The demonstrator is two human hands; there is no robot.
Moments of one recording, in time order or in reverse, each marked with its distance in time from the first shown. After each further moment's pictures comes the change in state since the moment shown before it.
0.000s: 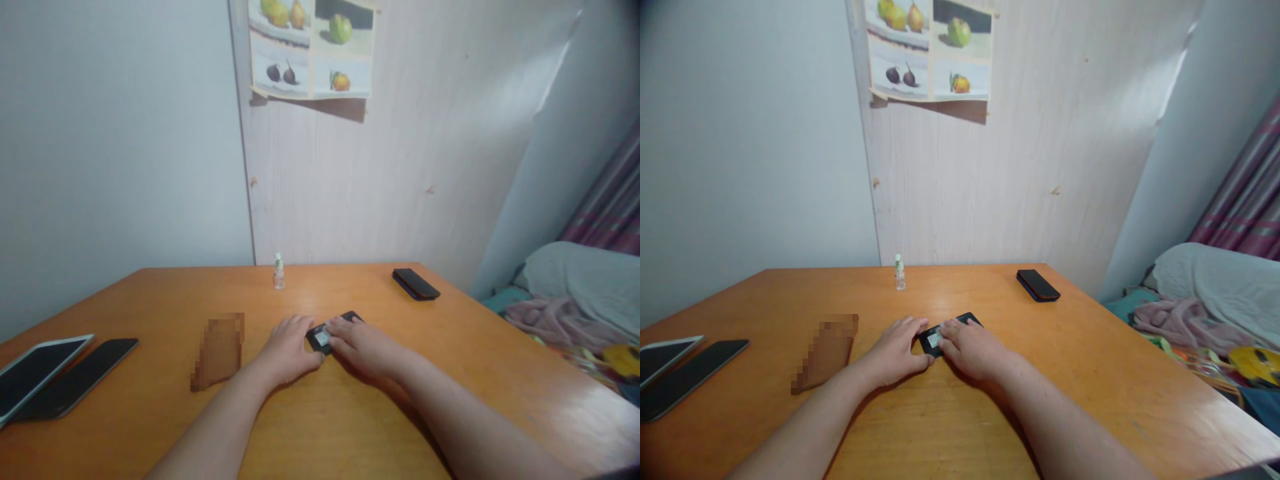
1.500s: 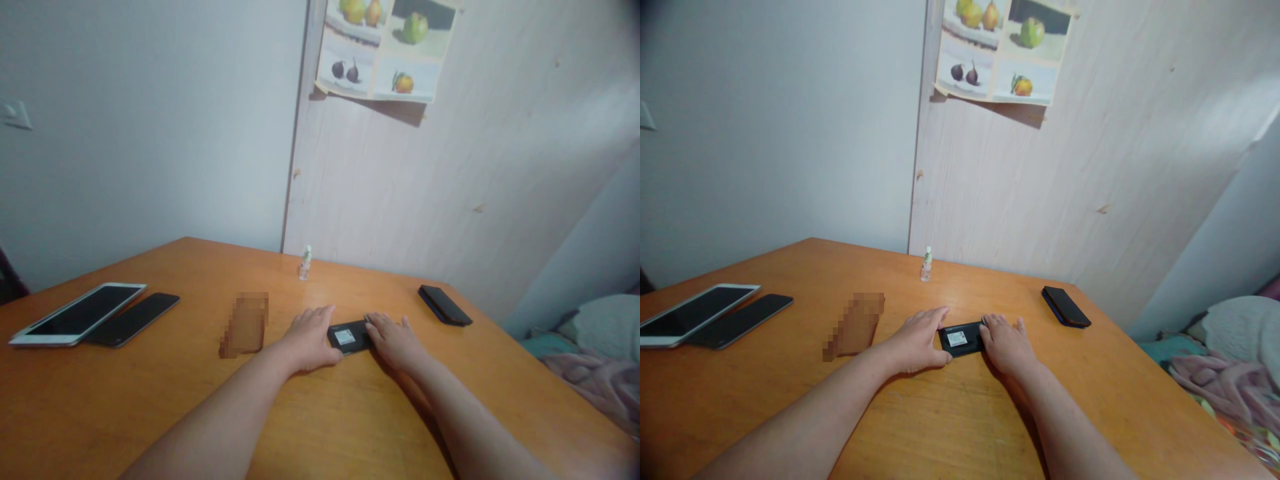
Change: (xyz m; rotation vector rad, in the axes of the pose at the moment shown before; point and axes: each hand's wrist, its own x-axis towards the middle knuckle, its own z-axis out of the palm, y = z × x) left_hand -0.003 0.007 0.000 -0.051 -0.002 -0.083; right_hand 0.017 0.038 0.012 -0.192 0.009 0.333
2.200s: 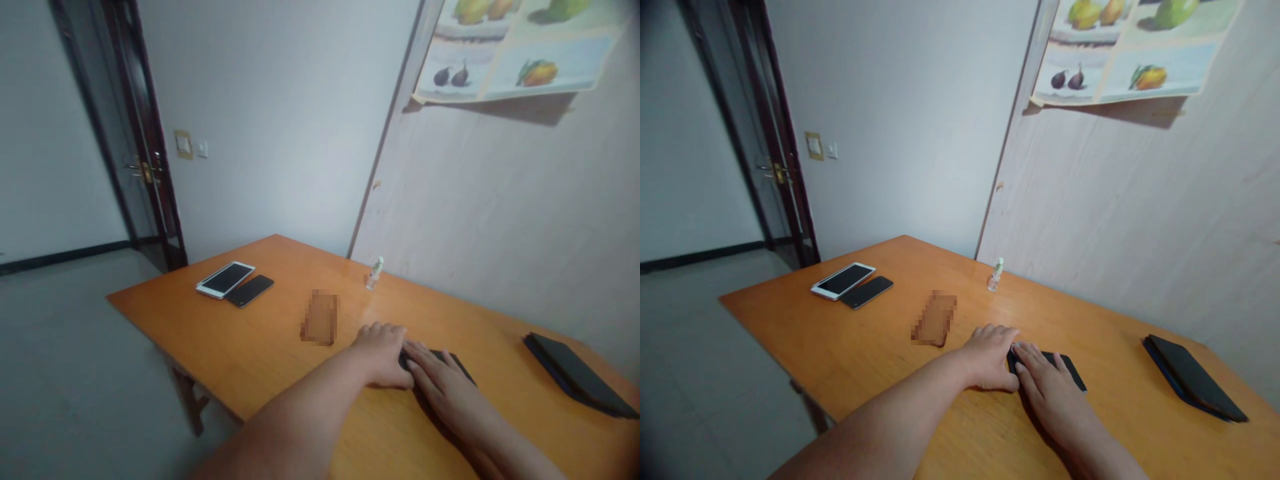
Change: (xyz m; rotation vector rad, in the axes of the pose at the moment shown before) left_hand -0.007 0.011 0.004 0.002 -0.023 -0.059; right_hand -0.004 -0.016 0.027 0.145 0.000 -0.384
